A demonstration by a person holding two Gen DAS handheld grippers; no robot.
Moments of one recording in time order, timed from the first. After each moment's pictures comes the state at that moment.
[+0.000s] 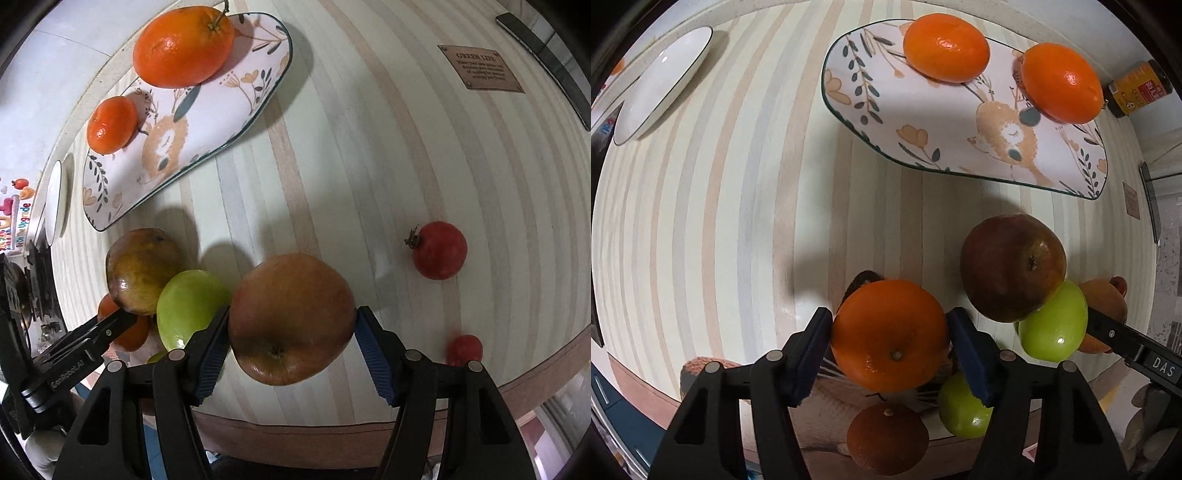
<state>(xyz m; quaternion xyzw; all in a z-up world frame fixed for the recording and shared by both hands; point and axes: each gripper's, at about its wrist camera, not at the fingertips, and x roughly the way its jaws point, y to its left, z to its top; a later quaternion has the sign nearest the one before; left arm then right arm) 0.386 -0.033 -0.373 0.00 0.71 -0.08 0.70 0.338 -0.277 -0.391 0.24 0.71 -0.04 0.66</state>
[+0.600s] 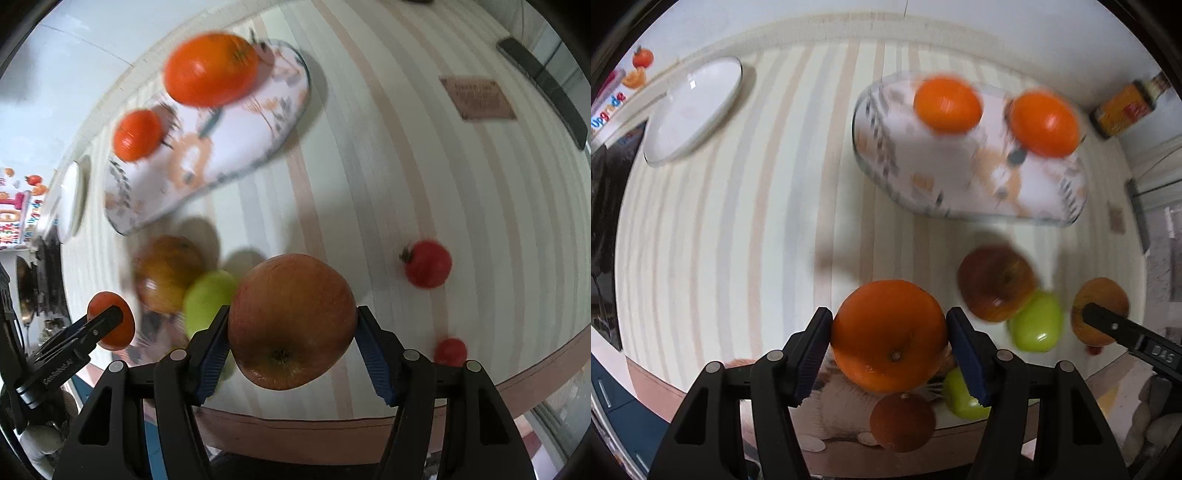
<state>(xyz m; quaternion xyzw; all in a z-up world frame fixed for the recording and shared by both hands) 0.381 -0.021 -0.310 -0.01 0.67 -0.08 0.74 0.344 -0.276 -0.347 0.22 0.68 -0.02 0.70</state>
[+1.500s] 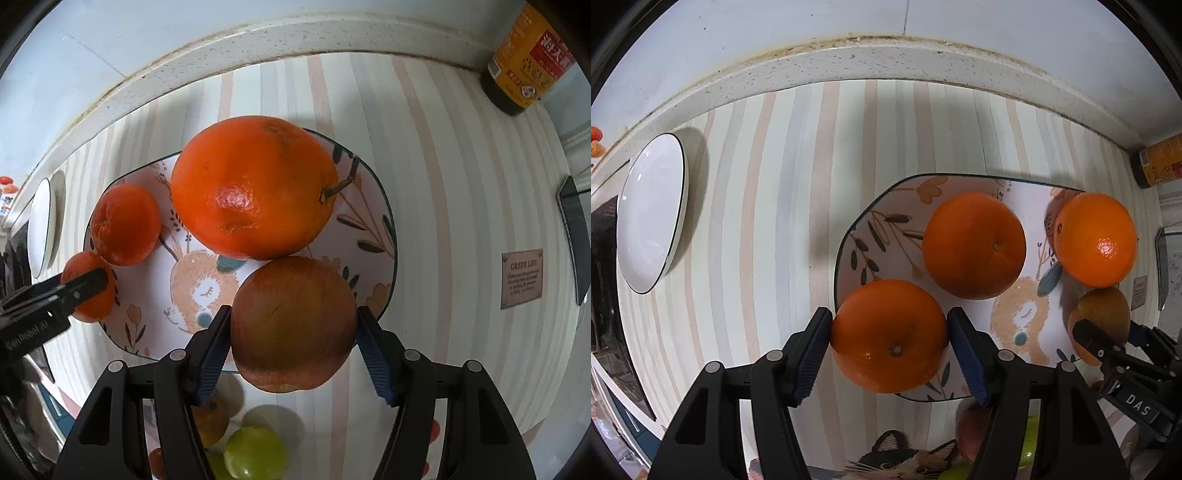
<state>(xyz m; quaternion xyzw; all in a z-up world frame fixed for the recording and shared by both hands) 0.518 -0.037 -0.354 0.03 0.71 -0.06 0.70 0.486 -0.258 -0.368 0.12 0.71 -0.03 0.70</state>
